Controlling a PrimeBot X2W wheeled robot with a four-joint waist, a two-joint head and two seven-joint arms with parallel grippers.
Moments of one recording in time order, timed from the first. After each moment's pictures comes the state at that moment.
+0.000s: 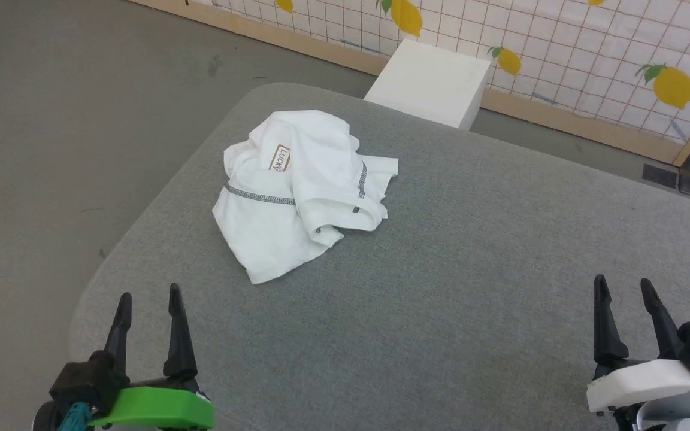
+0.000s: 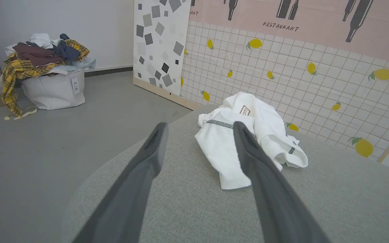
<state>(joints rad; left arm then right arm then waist) 0.10 0.06 0.02 -0.06 -0.24 0.01 -0.24 0.00 -0.05 -0.17 0.20 0.16 0.13 -0.23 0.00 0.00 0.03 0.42</state>
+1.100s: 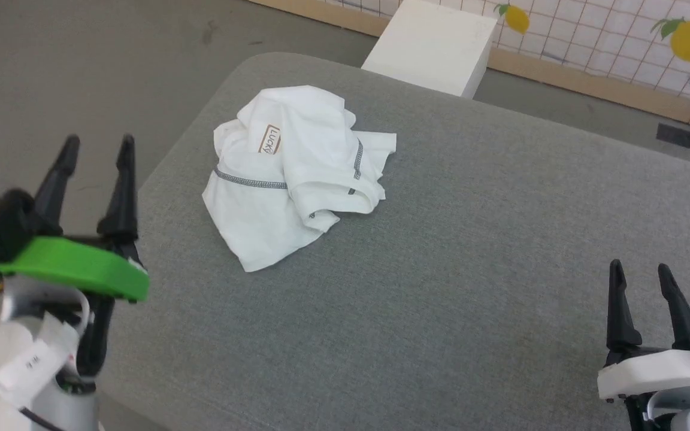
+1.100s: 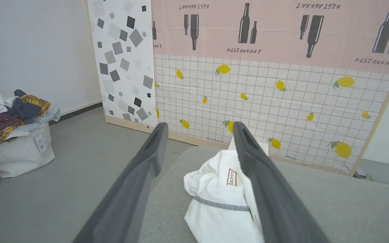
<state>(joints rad) -0.22 0.26 0.04 -0.18 -0.37 -0.09 0.07 -0.03 -0.05 -0.20 0.18 0.14 0.13 -0.26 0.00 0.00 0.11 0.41</state>
